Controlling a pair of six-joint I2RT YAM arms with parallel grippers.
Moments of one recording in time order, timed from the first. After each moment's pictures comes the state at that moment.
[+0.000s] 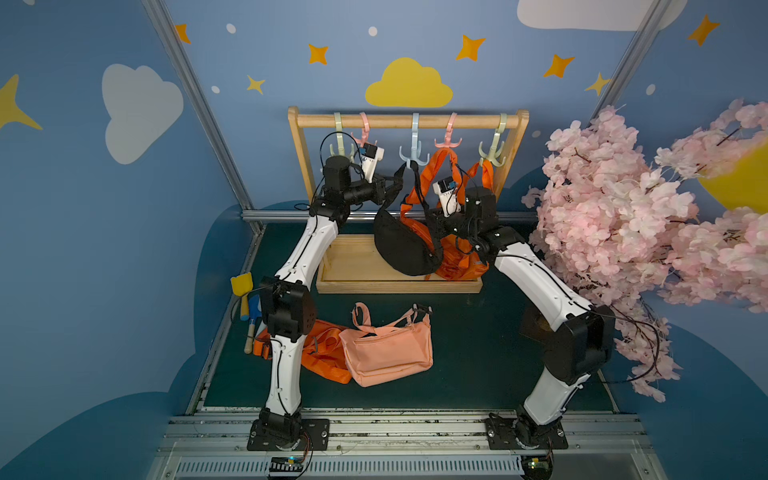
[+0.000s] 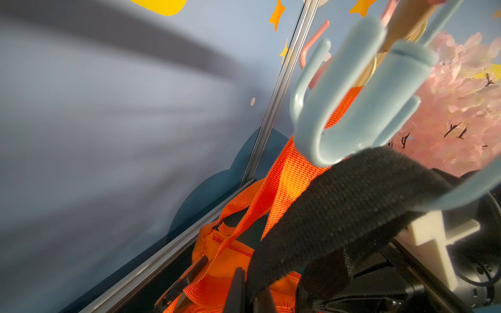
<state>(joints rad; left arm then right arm) -0.25 2.19 2.27 -0.12 0.81 -0.28 0.45 1.75 1.69 -0.28 -0.25 -0.02</state>
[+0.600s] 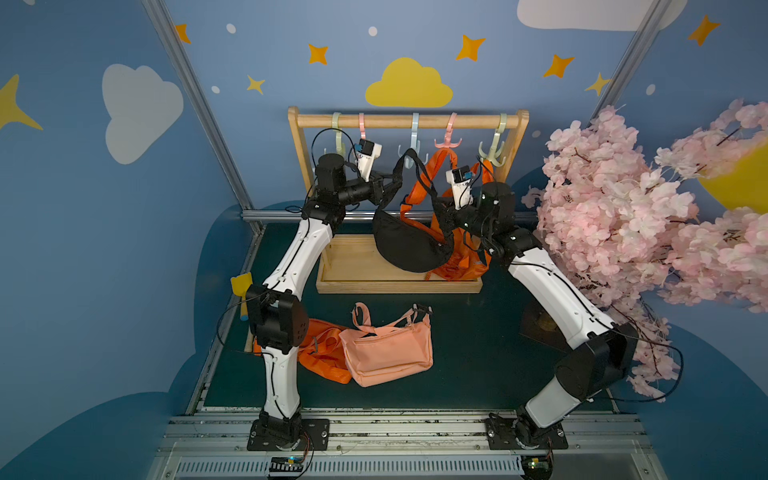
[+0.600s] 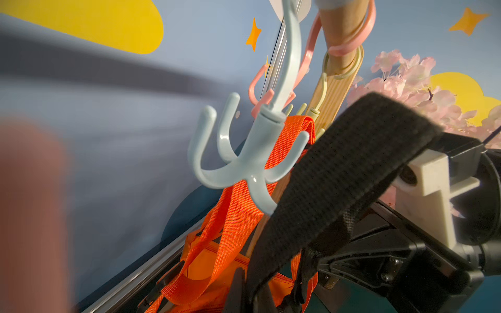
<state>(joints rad) -0.26 2.04 2.12 -0.08 0.81 -0.28 0.45 1.64 1.67 -0.23 -0.24 0.02</state>
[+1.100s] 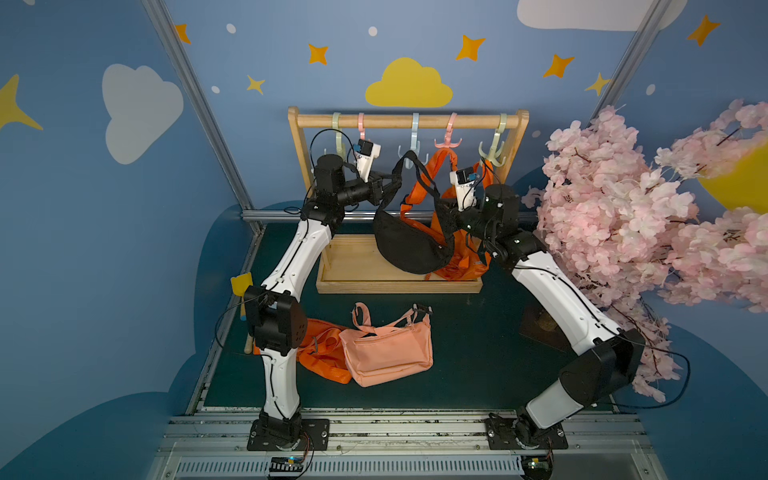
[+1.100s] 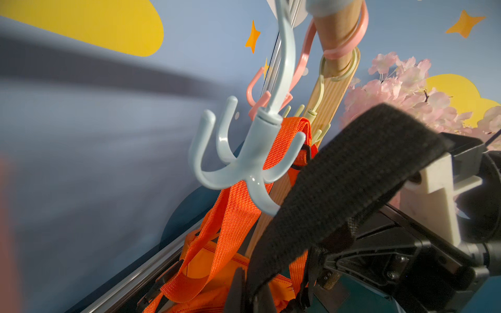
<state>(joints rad) -0.26 2.02 2.09 -0.06 0.81 -0.29 0.45 1.60 1.63 -0.22 -0.23 0.05</state>
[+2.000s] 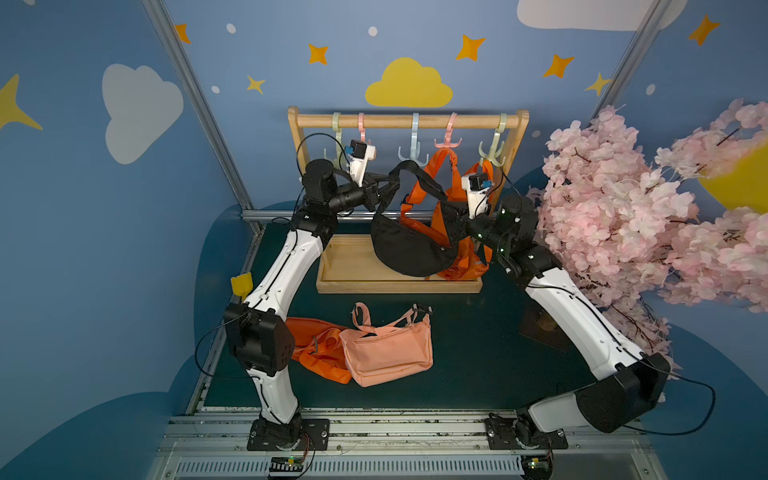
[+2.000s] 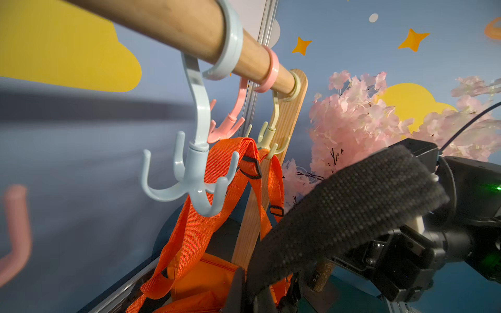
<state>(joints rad) -0.27 1.81 1.87 0.05 0.81 -0.30 0.45 1.44 1.48 -0.12 -0.27 0.04</state>
